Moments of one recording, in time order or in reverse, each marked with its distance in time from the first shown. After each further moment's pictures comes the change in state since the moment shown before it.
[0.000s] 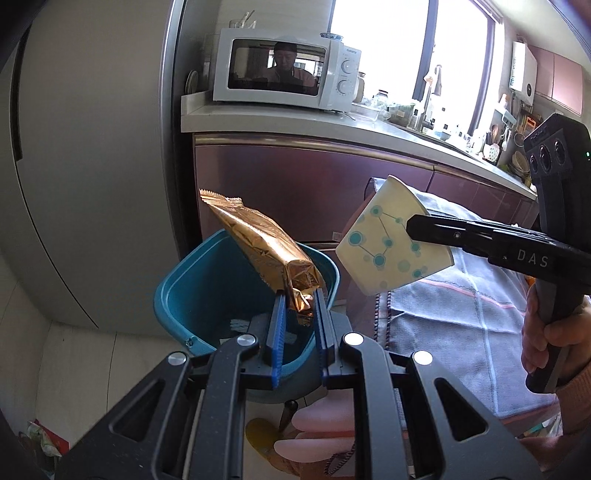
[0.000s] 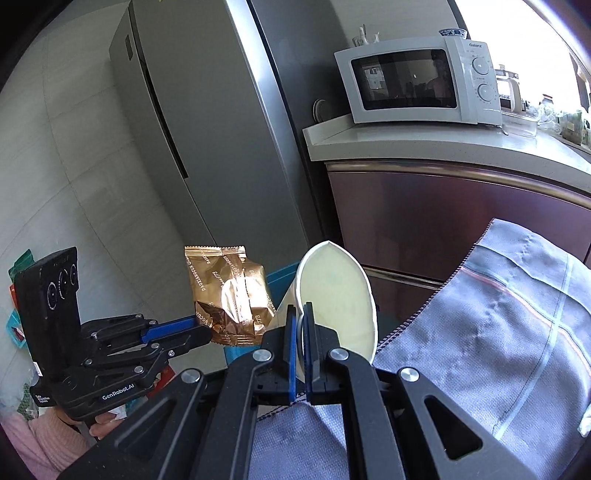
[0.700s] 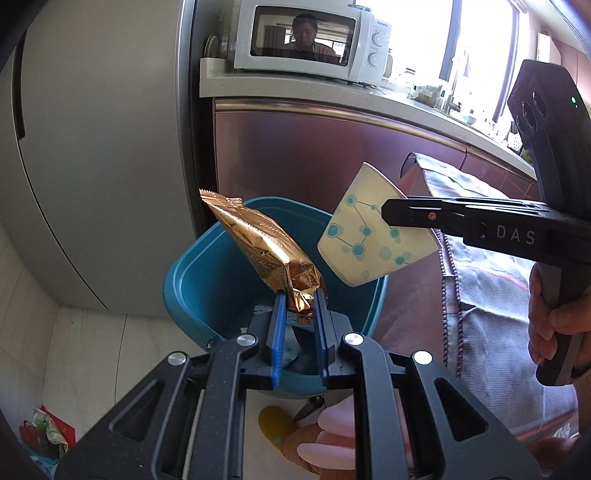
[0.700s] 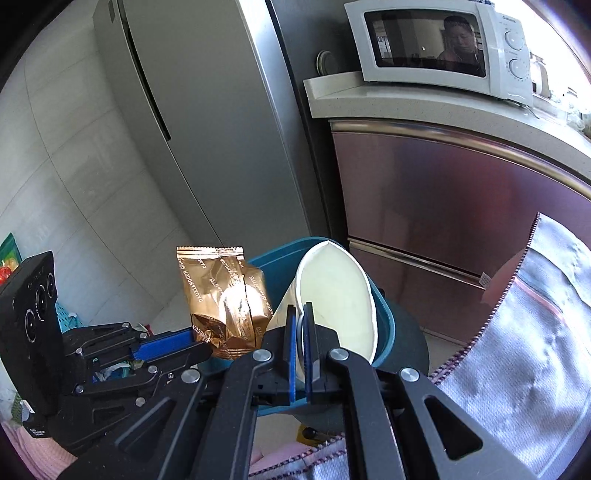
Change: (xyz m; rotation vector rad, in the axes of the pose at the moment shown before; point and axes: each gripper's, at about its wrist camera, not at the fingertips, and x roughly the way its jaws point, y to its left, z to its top) left arm 0.060 0.034 -0.005 -0.030 0.093 0.065; right arm 0.087 0.002 0.021 -0.027 0.161 -0.032
